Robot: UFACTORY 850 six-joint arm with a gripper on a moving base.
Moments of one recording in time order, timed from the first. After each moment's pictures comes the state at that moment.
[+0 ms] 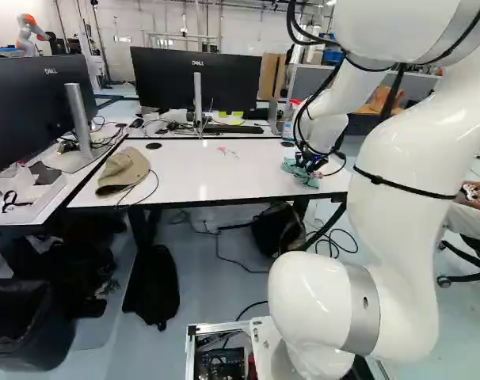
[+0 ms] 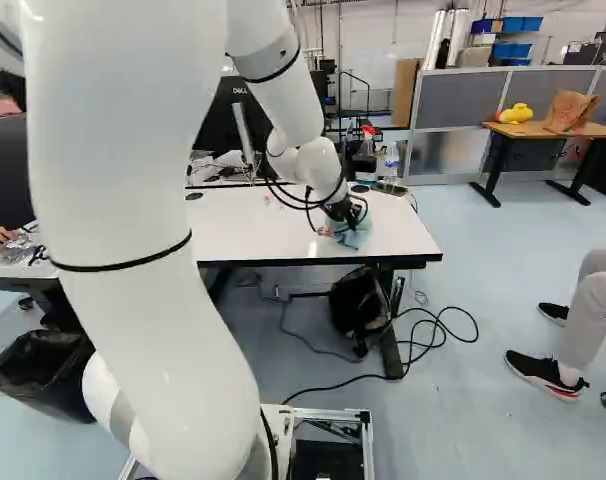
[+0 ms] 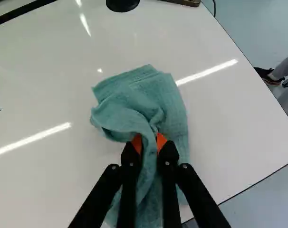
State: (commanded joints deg) arm -21.1 -13.5 -50.0 0.0 -1.5 0.0
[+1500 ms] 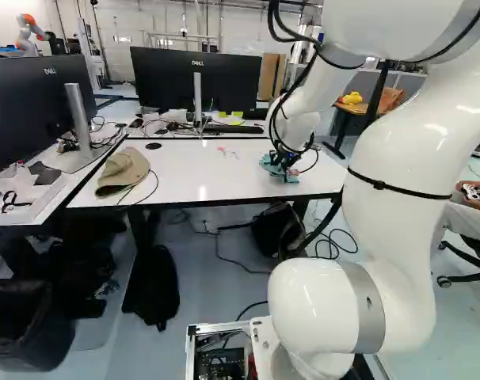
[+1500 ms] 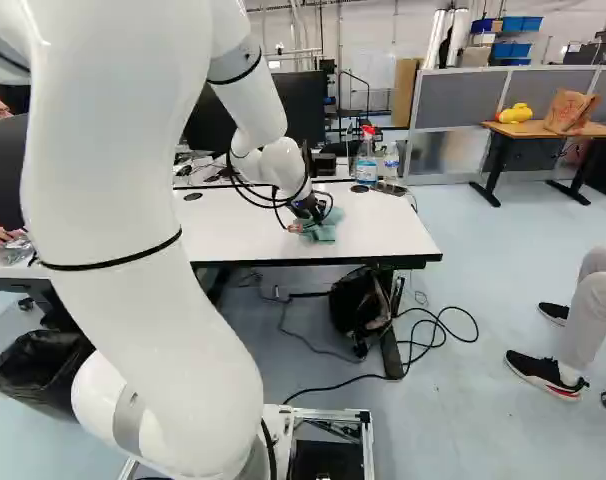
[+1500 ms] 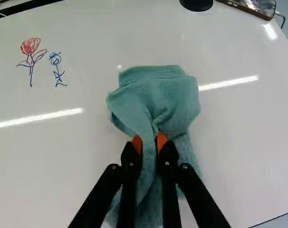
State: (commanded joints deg) arm -9.8 -10.4 -46.3 0.0 -1.5 0.0
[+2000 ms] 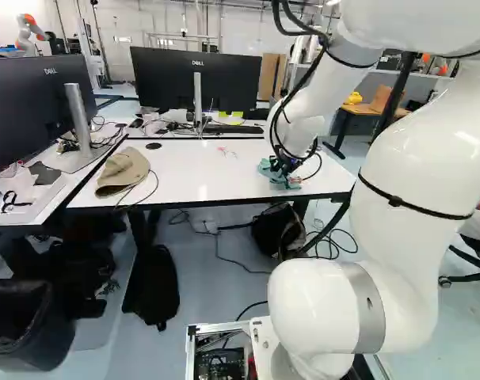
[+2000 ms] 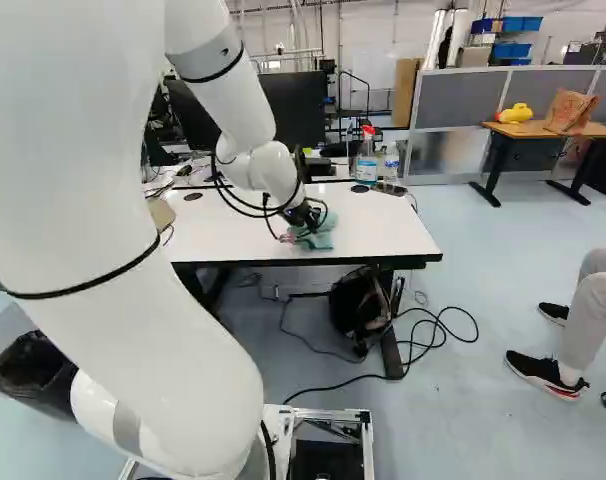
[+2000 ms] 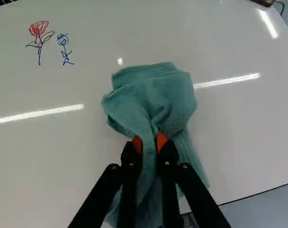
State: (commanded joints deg) arm -9.9 -3.7 -38.8 0.0 -1.5 0.0
